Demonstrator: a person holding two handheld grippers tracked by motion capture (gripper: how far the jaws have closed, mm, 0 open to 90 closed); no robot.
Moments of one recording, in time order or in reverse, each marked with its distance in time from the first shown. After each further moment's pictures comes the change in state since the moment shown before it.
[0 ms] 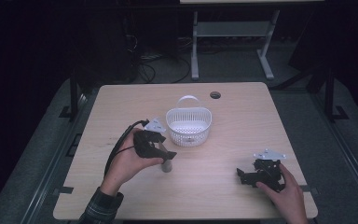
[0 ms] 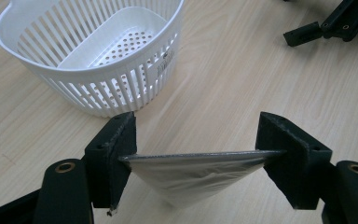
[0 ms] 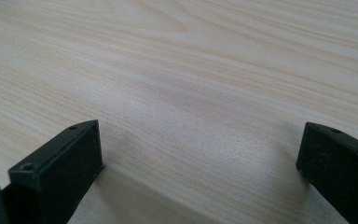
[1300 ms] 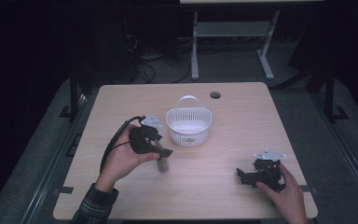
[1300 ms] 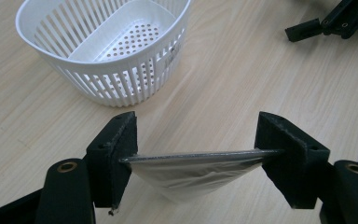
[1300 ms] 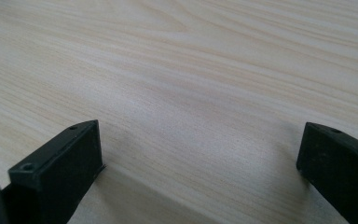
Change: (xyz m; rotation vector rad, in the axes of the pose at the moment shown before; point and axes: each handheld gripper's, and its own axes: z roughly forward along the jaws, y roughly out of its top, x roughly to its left) left arm 0.006 0.008 -0.016 0.047 0.000 -0.022; right arm 0.000 0.000 0.000 -0.001 -0.001 0.000
